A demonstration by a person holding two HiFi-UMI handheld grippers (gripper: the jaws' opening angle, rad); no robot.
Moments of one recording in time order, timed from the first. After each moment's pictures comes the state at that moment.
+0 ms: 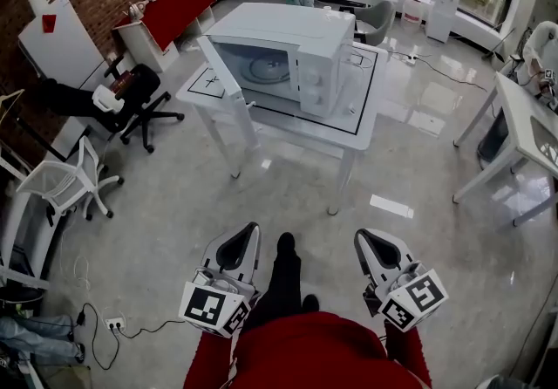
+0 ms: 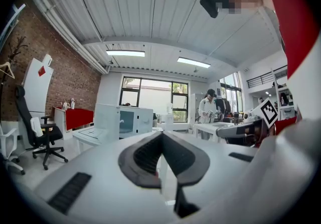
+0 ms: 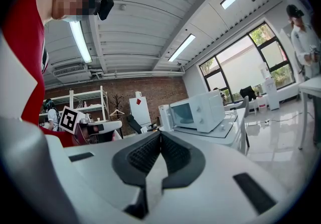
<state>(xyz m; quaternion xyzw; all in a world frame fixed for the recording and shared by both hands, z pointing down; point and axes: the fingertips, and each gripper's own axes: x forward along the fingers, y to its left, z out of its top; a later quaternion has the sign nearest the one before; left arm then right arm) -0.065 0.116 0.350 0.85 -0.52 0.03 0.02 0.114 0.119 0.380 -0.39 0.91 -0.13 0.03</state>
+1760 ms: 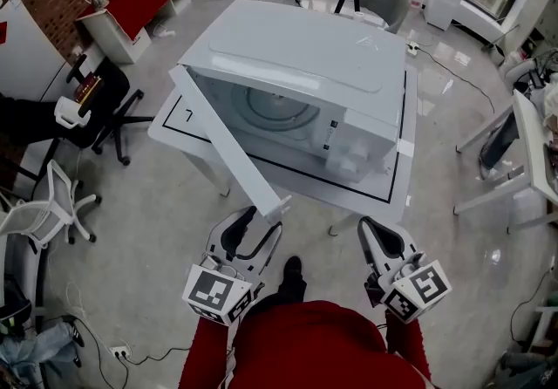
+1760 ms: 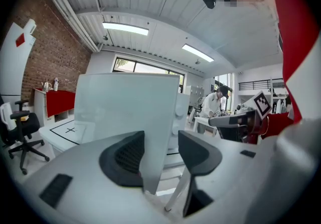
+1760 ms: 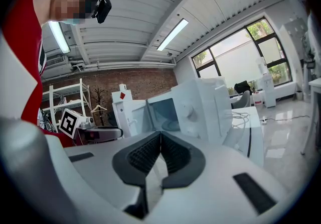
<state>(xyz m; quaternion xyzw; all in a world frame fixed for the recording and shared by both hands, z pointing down) -0.117 -0.138 0.397 0.89 -0.45 0.07 0.09 0.047 -0.126 0.392 -0.43 0.89 -0.17 -0.01</state>
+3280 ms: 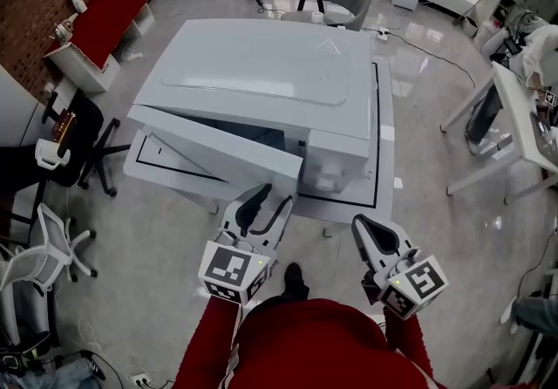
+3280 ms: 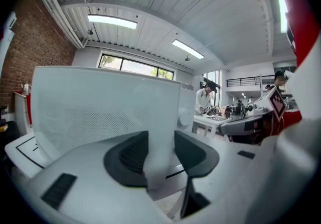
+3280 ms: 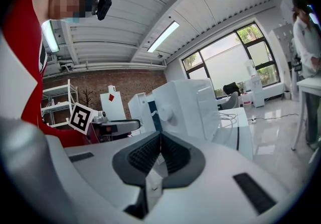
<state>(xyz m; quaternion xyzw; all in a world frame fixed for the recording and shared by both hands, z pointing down) -0.045 -0.221 0.391 0.92 -0.38 0.09 0.07 0.071 -0.155 0.393 -0.48 0.86 -0.18 0.01</state>
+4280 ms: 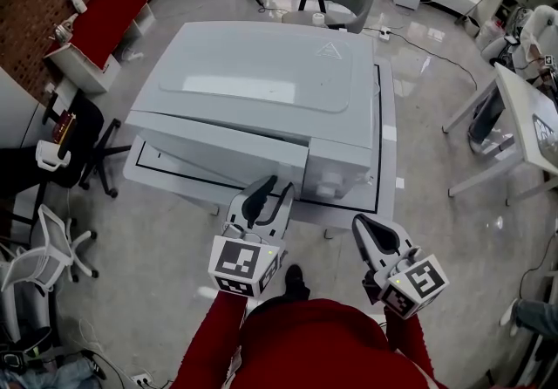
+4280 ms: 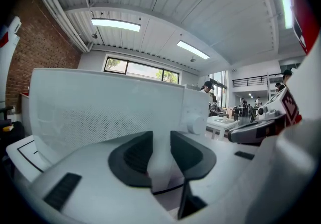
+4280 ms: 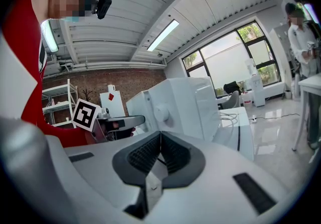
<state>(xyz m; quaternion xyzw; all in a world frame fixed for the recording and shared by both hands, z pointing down) -0.038 -0.251 0.387 0.90 -0.42 0.08 0.07 0.075 -0.168 0.397 -0.47 0.86 -0.18 0.00</state>
